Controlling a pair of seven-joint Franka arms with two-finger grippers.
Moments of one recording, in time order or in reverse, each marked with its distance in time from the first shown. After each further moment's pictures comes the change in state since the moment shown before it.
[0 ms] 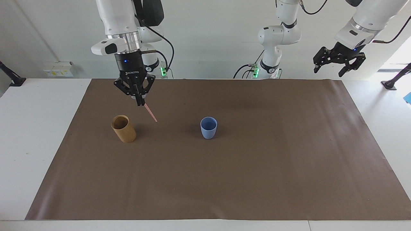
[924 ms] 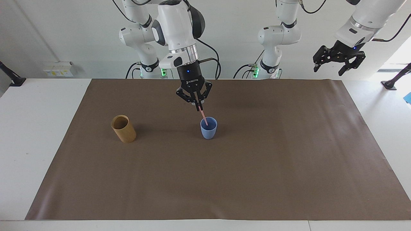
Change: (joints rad) left arm 0.000 -0.007 0.000 -0.003 0.000 0.003 0.000; right arm 0.217 0.119 0.002 -0.067 -0.017 0.193 0.199
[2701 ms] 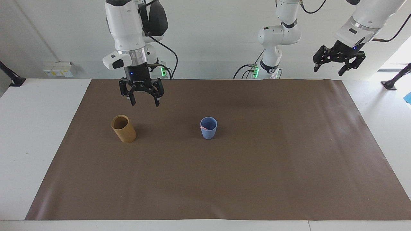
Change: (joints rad) left arm 0.000 0.000 0.000 0.000 0.000 0.001 0.000; right arm -0.292 -0.173 -0.033 -0.042 -0.008 -0.372 -0.125
